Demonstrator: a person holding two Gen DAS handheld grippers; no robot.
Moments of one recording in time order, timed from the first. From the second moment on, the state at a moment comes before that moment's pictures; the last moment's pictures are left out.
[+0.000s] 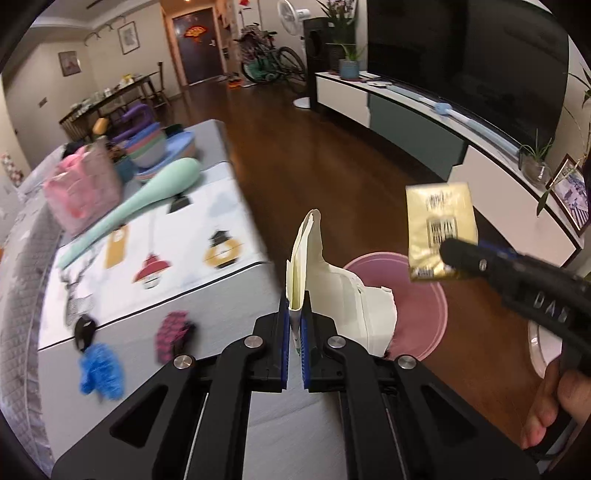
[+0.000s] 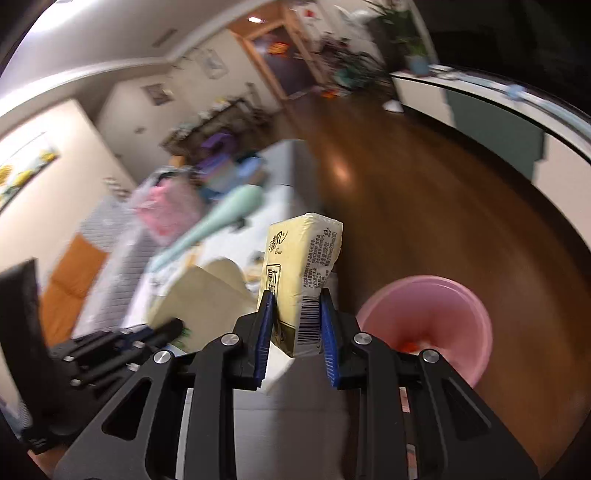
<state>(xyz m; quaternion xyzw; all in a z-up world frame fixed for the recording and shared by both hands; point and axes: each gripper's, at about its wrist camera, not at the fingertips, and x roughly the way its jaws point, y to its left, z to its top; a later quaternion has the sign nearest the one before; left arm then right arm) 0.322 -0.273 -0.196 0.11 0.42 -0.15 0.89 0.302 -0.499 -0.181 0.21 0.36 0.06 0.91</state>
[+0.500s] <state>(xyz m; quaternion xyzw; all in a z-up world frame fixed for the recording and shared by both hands) 0.369 -0.348 -0.287 0.12 0.51 -0.18 0.83 0.338 -0.566 -0.263 0.26 0.46 -0.03 0.85</state>
